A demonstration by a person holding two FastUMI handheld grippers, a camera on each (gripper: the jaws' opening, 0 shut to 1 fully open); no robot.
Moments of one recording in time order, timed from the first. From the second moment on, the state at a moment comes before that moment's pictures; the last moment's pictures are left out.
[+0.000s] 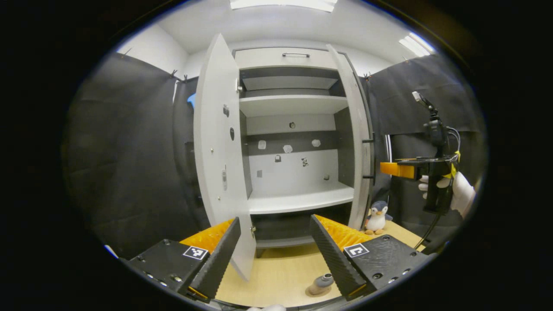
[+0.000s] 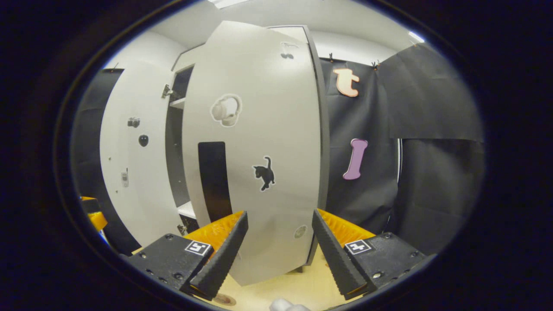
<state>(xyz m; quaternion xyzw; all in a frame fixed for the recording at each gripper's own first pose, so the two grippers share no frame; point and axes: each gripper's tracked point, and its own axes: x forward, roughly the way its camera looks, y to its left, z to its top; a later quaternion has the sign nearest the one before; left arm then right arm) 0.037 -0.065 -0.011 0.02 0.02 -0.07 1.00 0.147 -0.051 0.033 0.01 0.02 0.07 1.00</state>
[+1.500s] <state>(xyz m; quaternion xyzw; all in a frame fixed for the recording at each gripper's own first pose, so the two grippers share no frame) 0.141 0.173 0.047 0.04 -0.01 0.09 1.00 0.017 0.014 -0.058 0.02 0.08 0.05 1.00</state>
